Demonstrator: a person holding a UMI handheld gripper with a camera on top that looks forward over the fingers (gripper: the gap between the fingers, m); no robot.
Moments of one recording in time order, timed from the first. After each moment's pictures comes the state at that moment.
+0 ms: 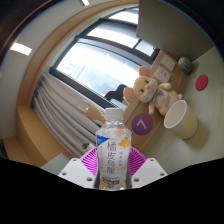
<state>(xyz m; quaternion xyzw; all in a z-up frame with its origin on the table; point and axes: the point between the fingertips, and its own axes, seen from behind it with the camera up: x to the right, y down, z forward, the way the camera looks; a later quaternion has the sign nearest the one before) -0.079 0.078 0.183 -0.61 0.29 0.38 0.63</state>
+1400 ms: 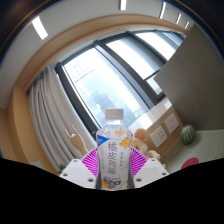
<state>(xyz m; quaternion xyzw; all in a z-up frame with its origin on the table) 0.117 0.114 0.283 -0.63 0.23 0.21 0.71</state>
